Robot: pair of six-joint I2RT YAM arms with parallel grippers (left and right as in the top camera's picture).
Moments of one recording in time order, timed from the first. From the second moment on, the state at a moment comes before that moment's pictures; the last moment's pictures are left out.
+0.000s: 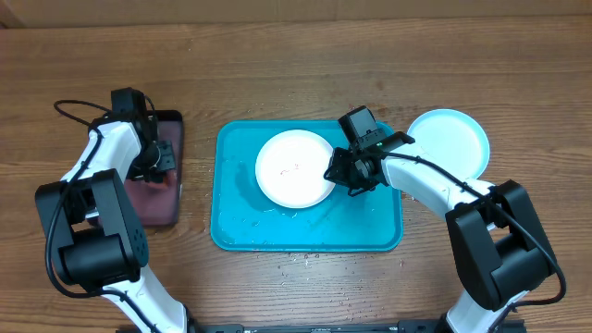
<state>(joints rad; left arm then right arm) 0.22 1.96 1.27 -0.75 -0.09 -0.03 0.47 1.86 1.13 -0.53 -0.20 0.73</state>
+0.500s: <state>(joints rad) 0.14 1.96 1.28 -0.75 0.00 -0.05 0.47 1.86 1.13 -0.53 -0.20 0.73</state>
